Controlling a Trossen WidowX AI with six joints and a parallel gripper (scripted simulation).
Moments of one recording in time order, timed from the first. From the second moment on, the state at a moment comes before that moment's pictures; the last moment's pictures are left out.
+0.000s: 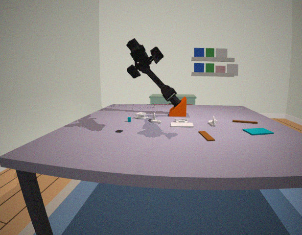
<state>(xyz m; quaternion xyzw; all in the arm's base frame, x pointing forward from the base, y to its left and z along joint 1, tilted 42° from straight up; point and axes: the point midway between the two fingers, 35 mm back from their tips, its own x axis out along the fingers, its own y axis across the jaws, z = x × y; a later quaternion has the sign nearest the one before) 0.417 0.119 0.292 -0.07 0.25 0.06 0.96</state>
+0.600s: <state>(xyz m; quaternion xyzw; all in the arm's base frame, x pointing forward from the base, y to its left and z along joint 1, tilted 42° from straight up) 0.377 0.073 0.218 -0.17 0.39 -0.02 0.90</state>
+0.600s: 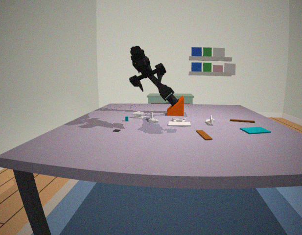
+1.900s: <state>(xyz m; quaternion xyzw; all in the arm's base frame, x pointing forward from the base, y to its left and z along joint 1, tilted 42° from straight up) 0.249 -0.026 0.148 -0.39 0.64 -0.11 0.65</state>
